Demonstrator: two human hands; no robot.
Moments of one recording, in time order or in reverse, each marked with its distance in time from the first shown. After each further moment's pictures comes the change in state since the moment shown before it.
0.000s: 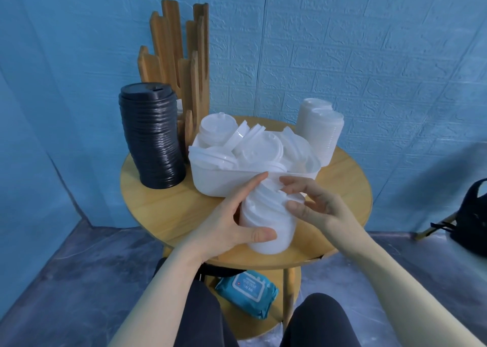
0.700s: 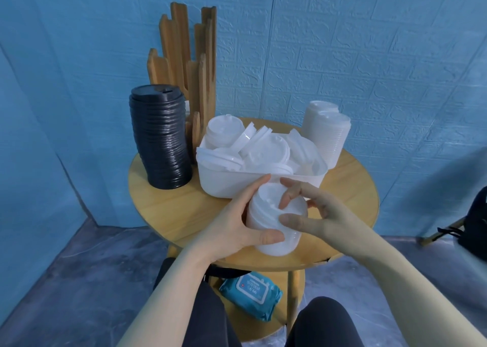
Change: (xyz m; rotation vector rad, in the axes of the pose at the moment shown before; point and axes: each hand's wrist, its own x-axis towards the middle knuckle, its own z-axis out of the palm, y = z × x) left_hand 0.001 -0.005 0.001 -0.018 0.013 -0.024; right_hand 0.000 -0.020 0.005 -0.264 -0.133 0.013
